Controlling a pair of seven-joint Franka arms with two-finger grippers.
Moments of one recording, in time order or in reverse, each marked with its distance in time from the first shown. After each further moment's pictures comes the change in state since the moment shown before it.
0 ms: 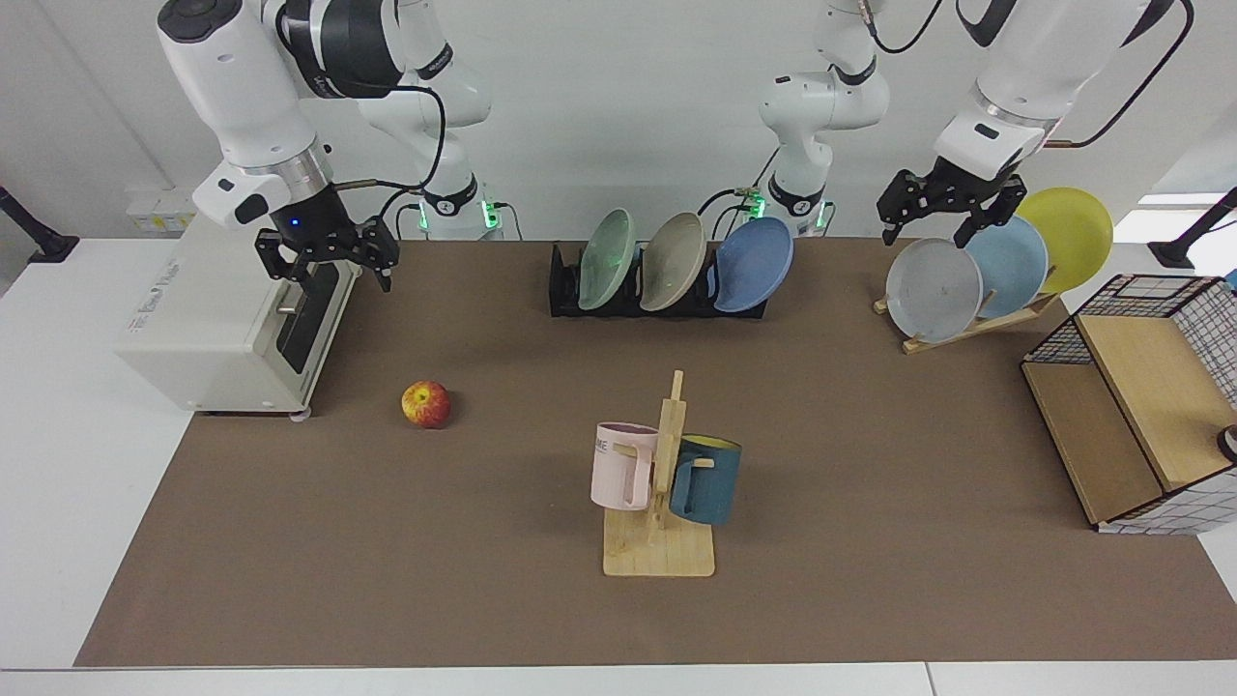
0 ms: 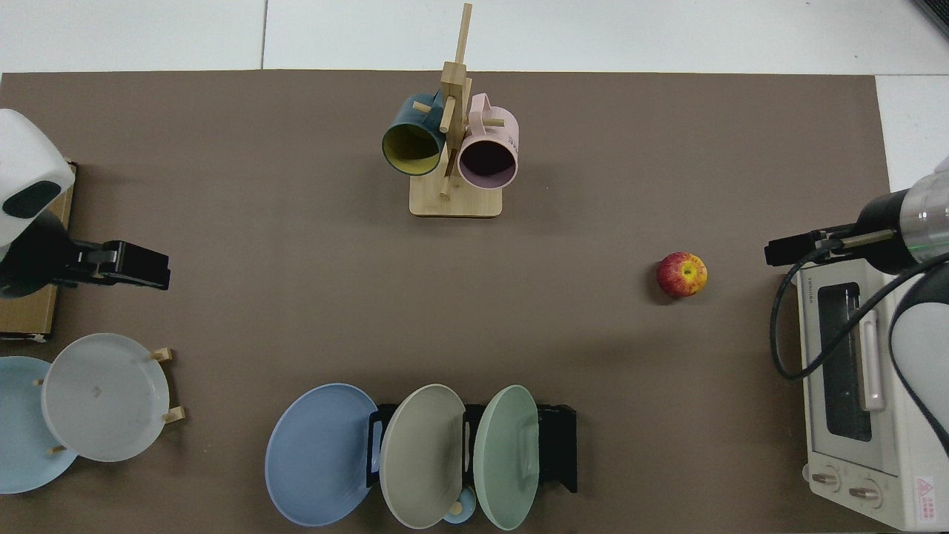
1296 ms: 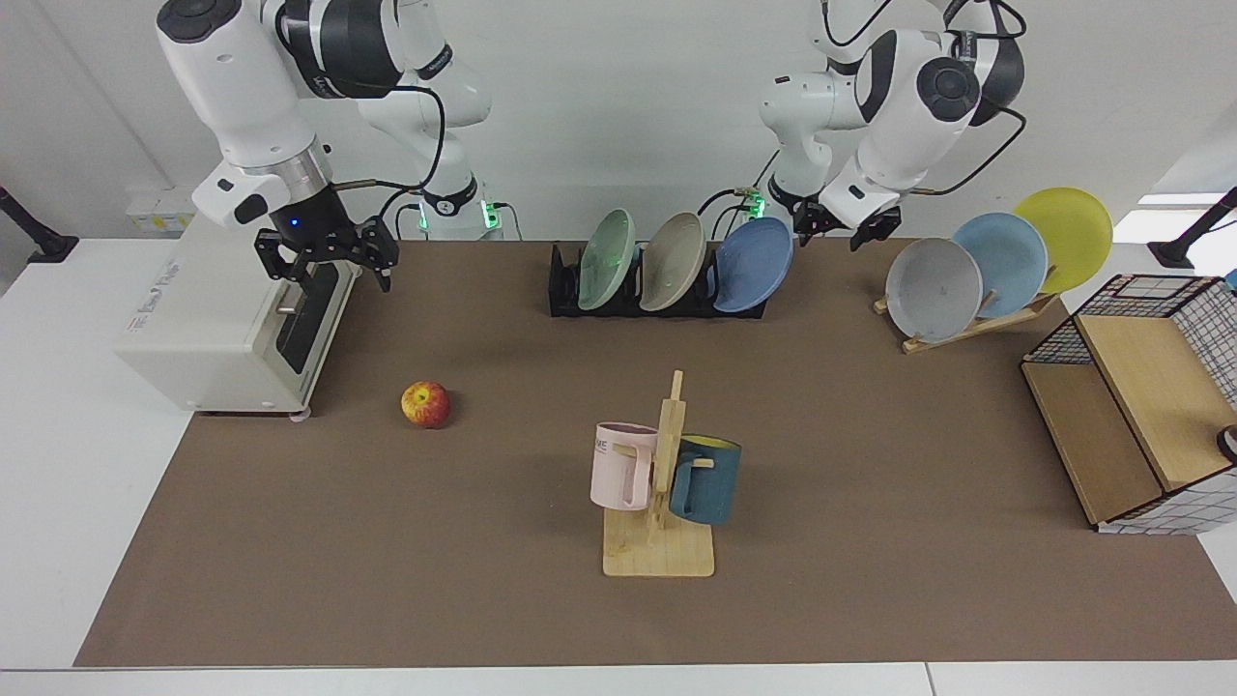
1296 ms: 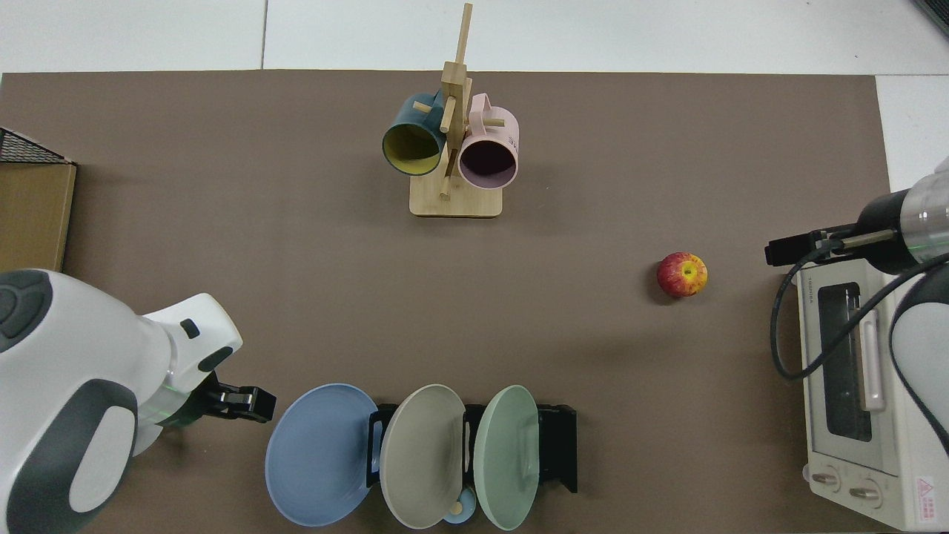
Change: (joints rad) left arm -0.003 -0.260 -0.093 -0.641 -0.102 0.149 0.000; right arm 0.000 0.000 0.000 0.000 0.000 0.000 0.000
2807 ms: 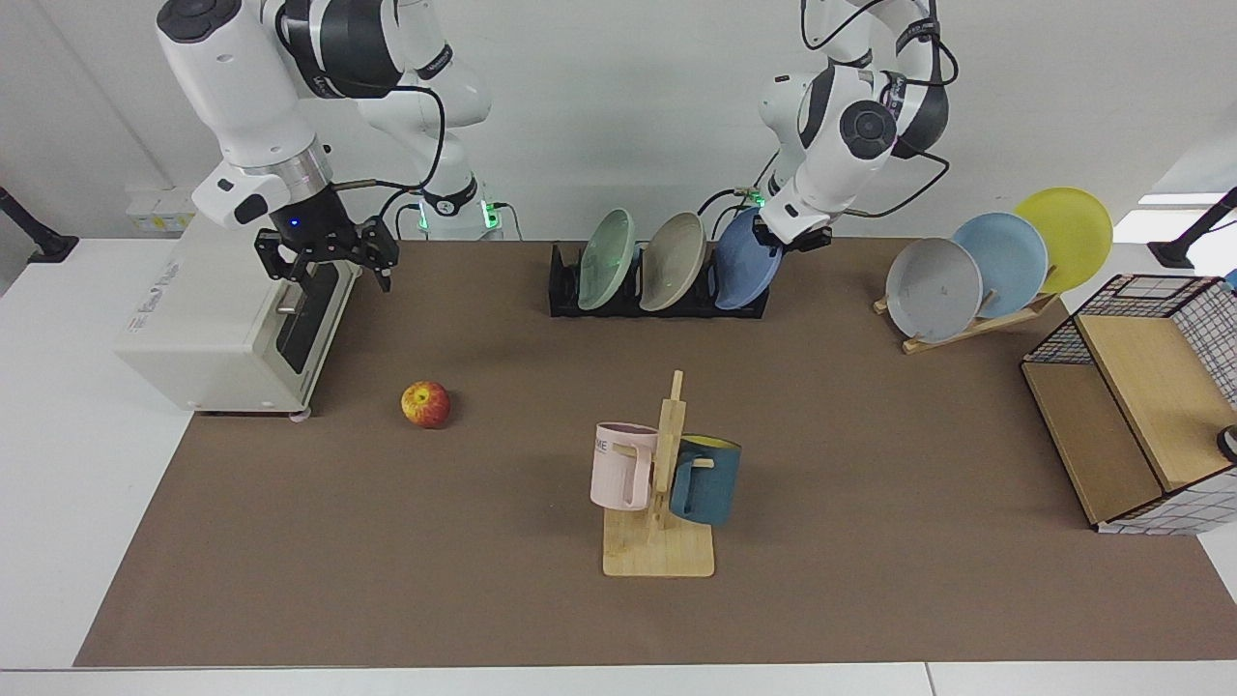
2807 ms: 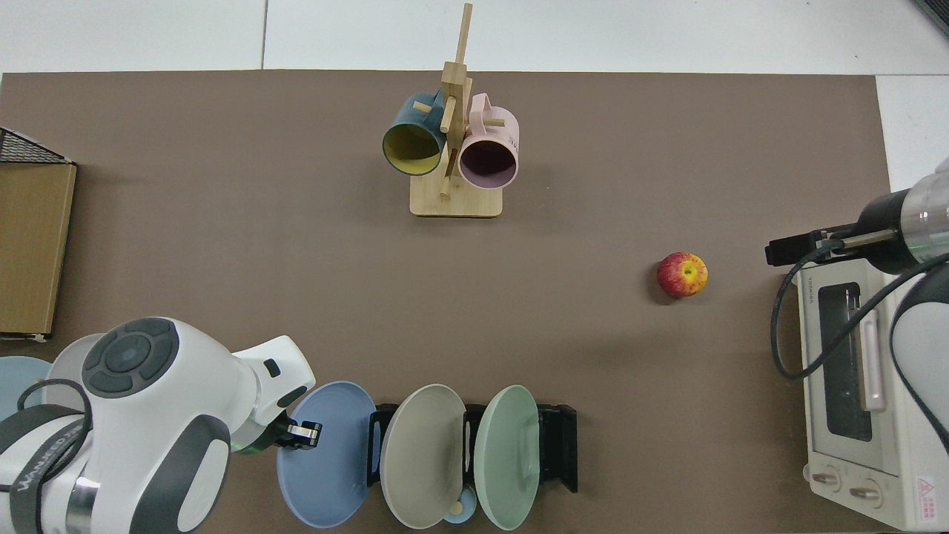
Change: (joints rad) left arm -0.037 -0.023 -0.083 -0.153 -0.082 0.099 0.000; right arm 0.000 0.000 0.000 0.000 0.000 0.000 0.000
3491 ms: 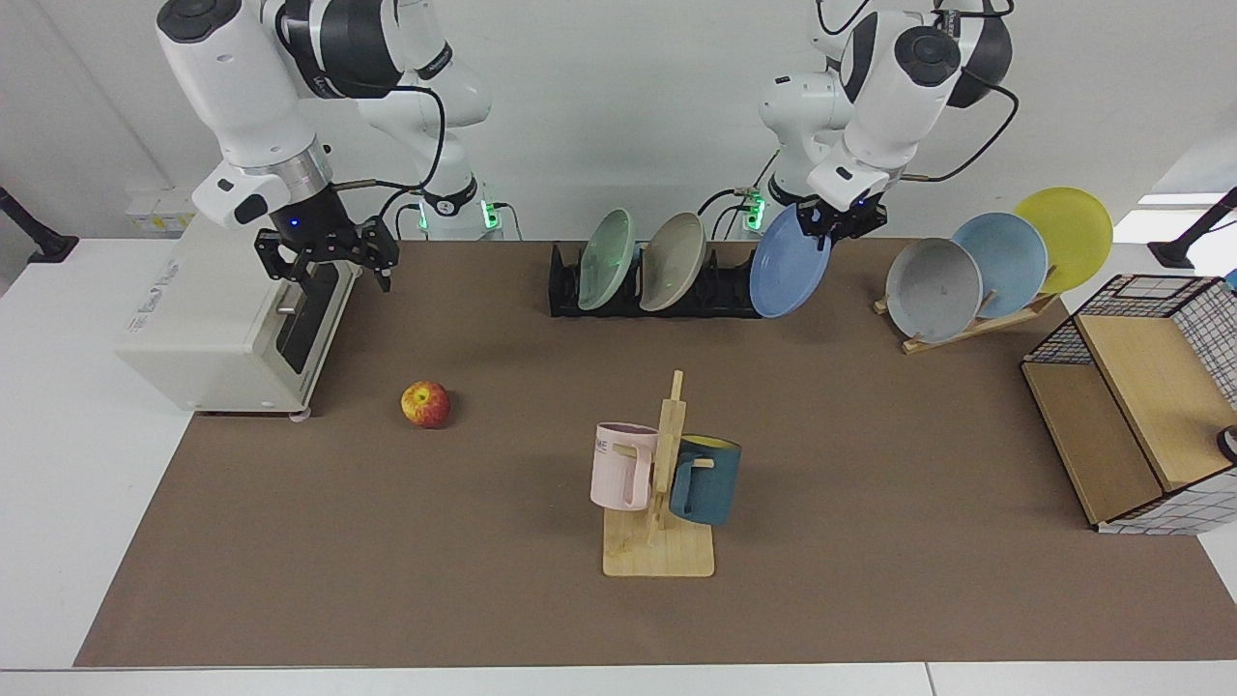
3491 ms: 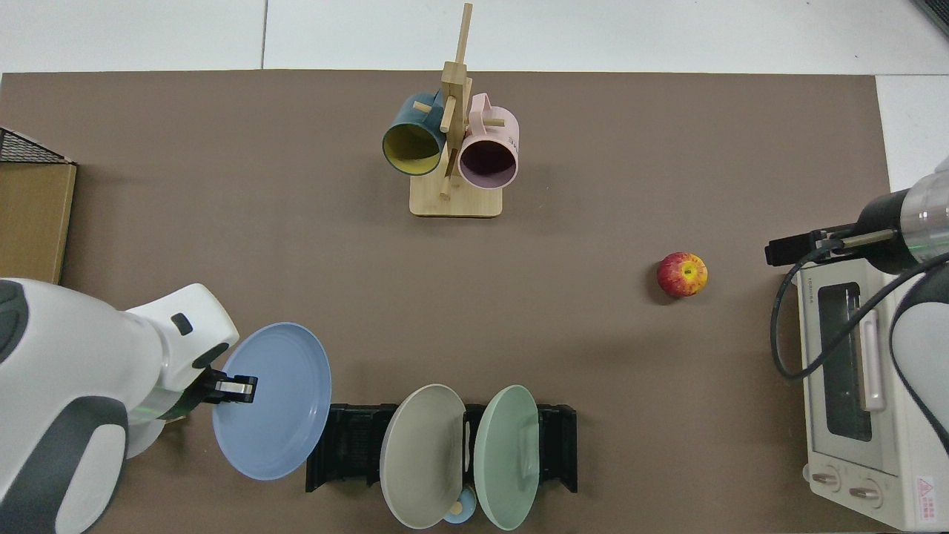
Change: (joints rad) left arm 0.050 -0.003 0.051 0.203 0.119 -0.053 -0.015; right arm 0.000 0.000 0.000 0.000 0.000 0.000 0.000
